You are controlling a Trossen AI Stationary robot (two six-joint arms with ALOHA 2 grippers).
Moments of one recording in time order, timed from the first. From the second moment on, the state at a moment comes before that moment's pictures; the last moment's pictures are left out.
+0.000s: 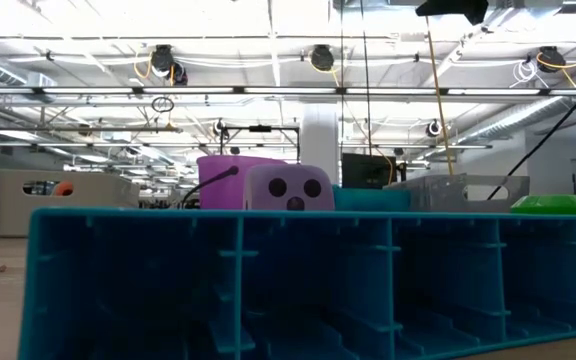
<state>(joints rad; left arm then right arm) 0.25 1.54 1.87 -0.73 0.20 -0.30 0.01 0.81 1.03 -0.58 0.31 0.22</state>
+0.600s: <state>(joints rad) -0.02 1.46 1.65 -0.84 0.08 -0.25 0.09 0.98 1.03 -0.29 0.18 0.70</state>
